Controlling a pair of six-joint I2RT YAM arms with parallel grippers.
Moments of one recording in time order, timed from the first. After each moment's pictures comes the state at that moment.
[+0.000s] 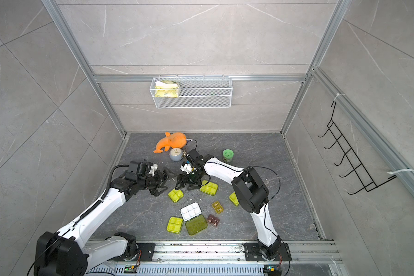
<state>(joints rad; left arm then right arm) -0.31 1.10 0.77 -0.49 0.53 -1.00 0.75 2.10 1.64 -0.74 -0.66 0.47</state>
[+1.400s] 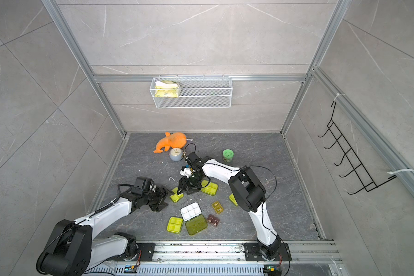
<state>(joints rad) -0.28 1.20 0.46 -0.27 0.48 -1.16 0.75 2.17 1.65 -0.78 -0.70 0.43</state>
